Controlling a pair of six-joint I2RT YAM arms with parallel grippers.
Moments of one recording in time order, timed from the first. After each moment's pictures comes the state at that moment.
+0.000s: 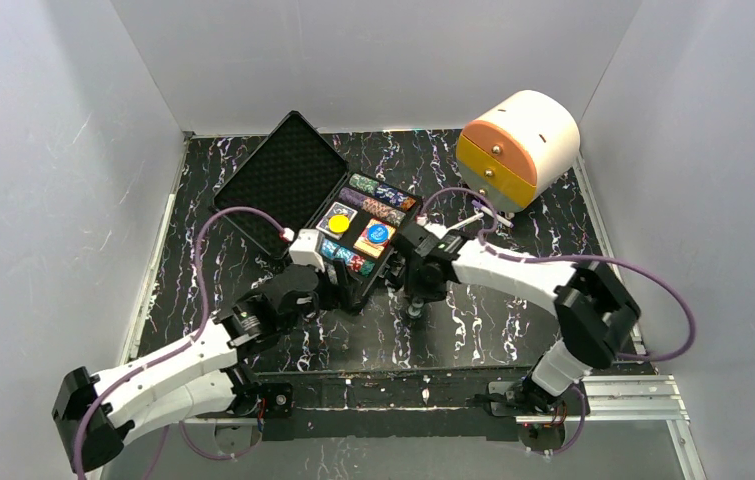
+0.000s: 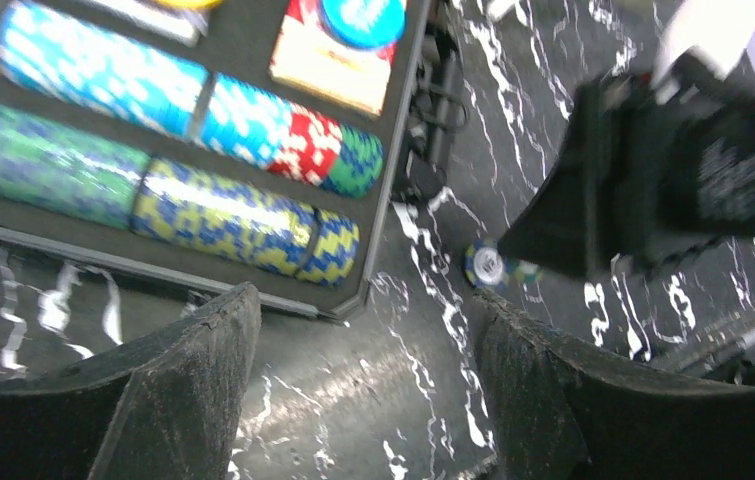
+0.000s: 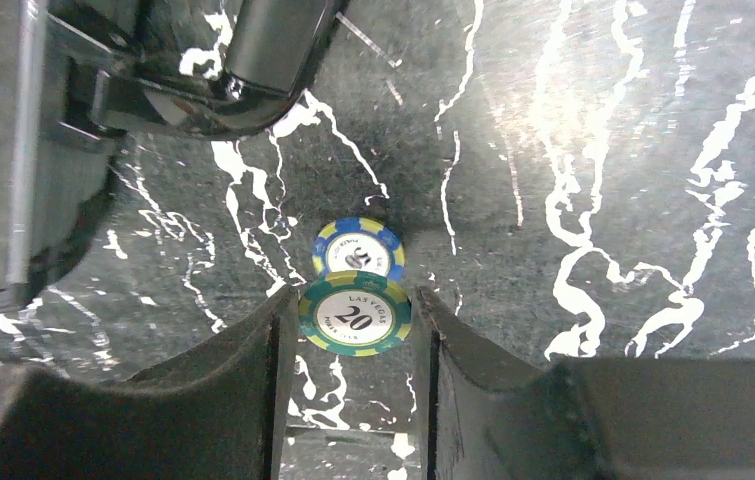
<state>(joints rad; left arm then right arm) -0.93 0.80 0.57 -0.26 -0.42 -0.58 0.92 1.63 1.09 -0.76 0.19 0.88</state>
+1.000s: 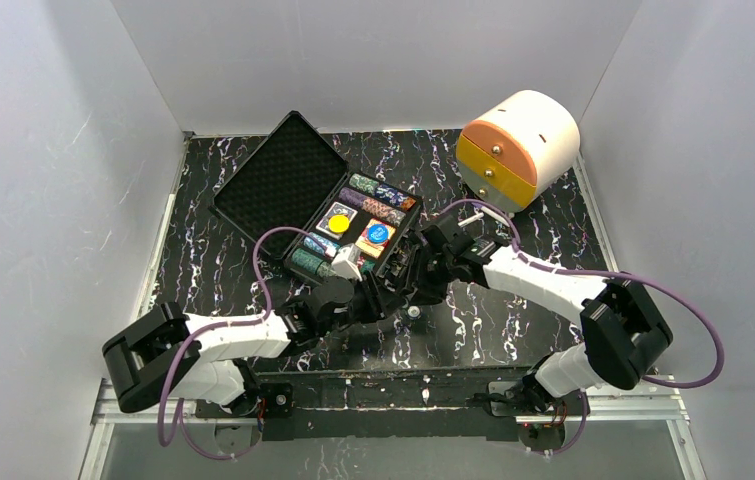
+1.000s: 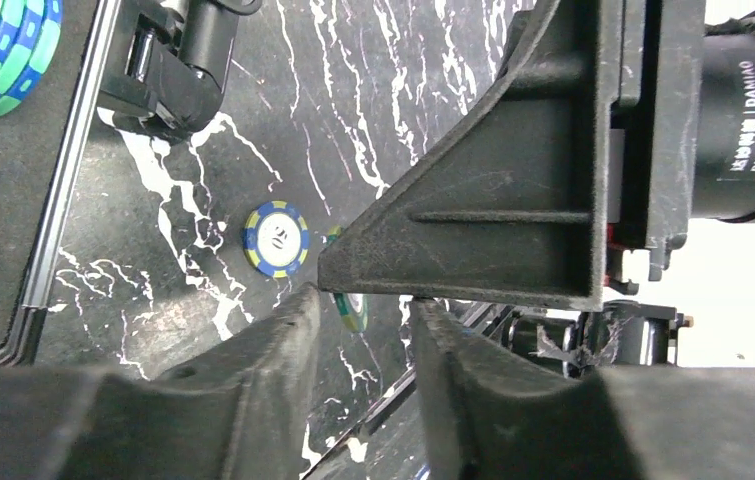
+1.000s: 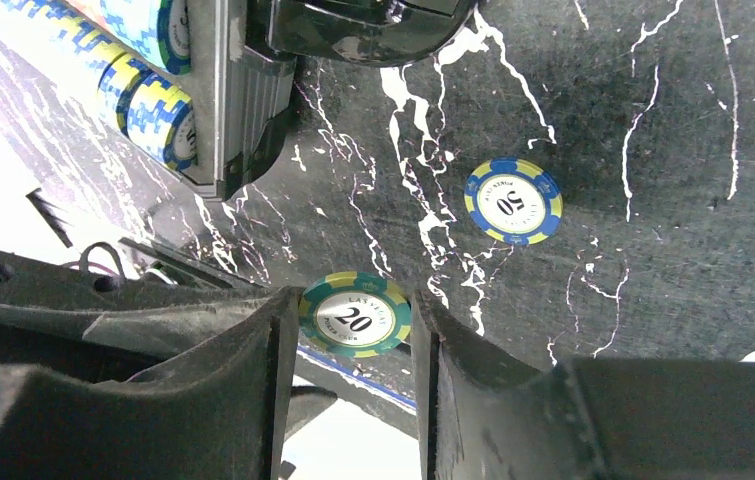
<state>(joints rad) -1.02 1.27 0.41 0.45 -0.13 -1.01 0.77 1.44 0.90 -0.50 -0.26 0.99</state>
